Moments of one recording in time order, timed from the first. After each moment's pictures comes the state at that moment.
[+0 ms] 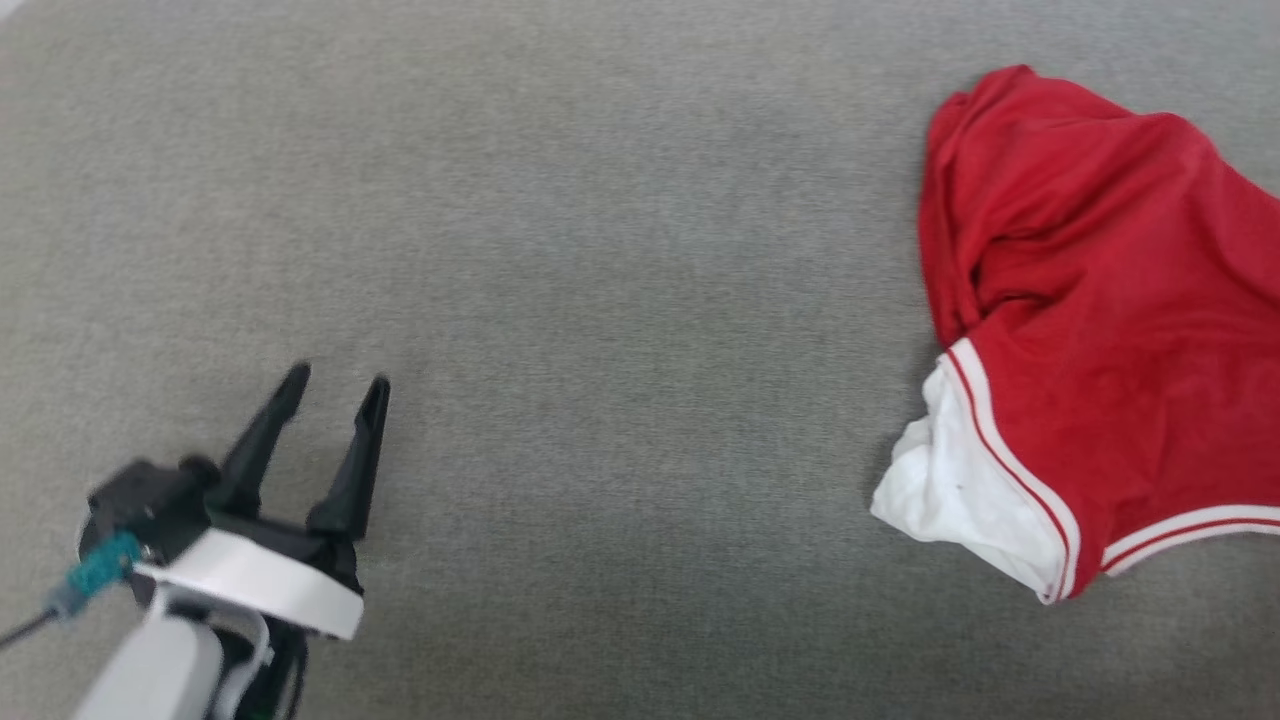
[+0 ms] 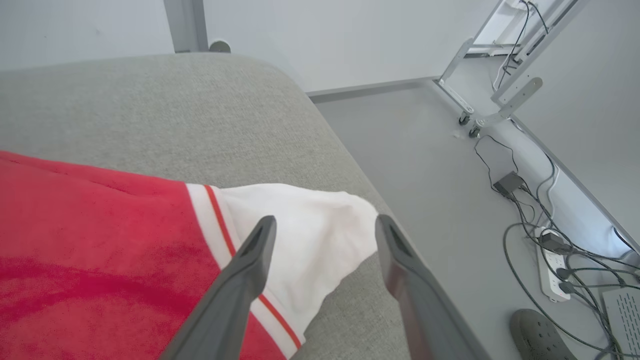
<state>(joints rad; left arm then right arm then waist) -0.18 0.42 -0.26 0.15 -0.56 -0.13 -0.26 -0.37 -0.22 -0.79 0.10 -0.11 0.13 0.44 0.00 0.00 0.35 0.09</state>
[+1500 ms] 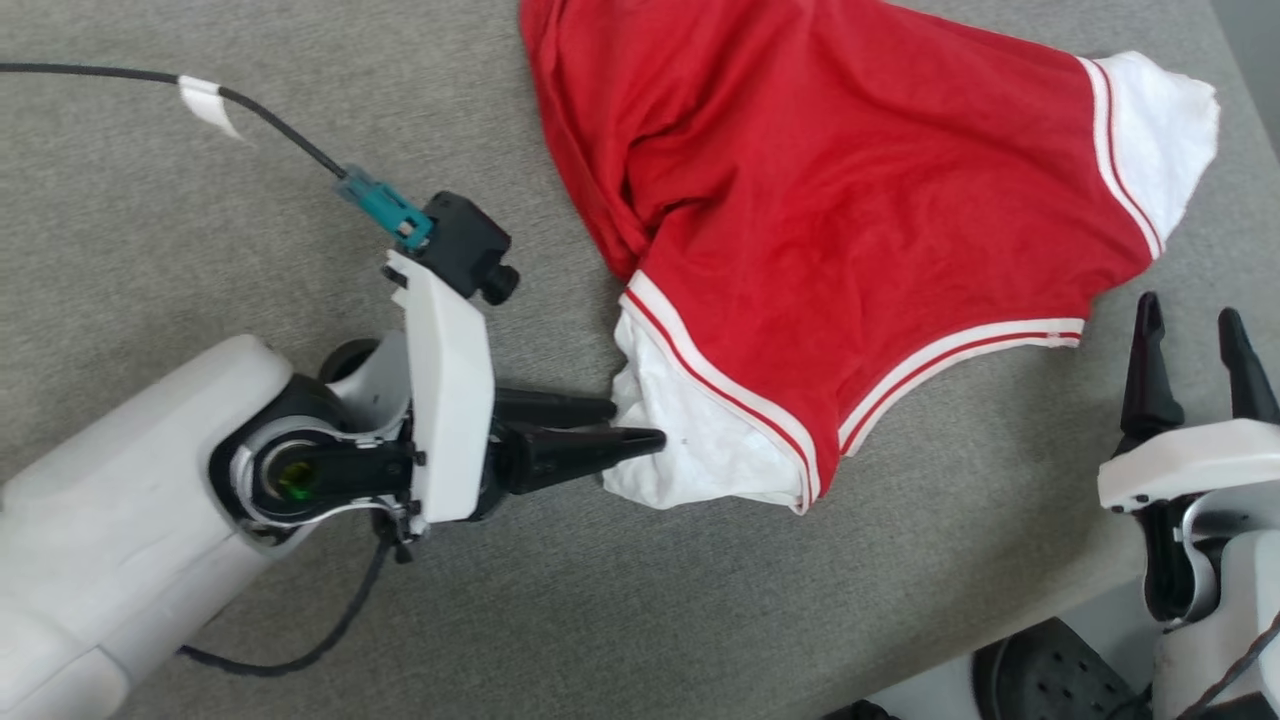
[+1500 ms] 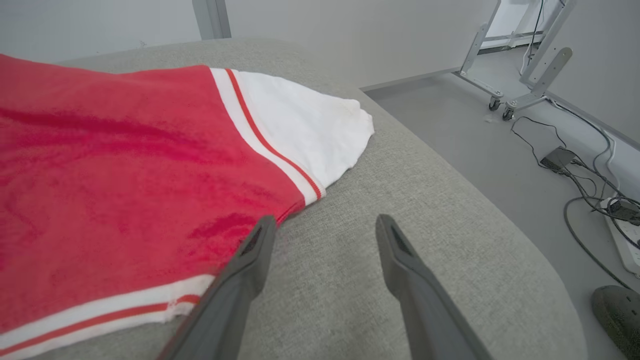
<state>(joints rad) -0.97 0.72 -1.11 0.03 -1.67 -0.13 0.63 -0.37 -0.05 -0.34 0.39 0.16 0.13 -0.17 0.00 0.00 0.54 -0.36</state>
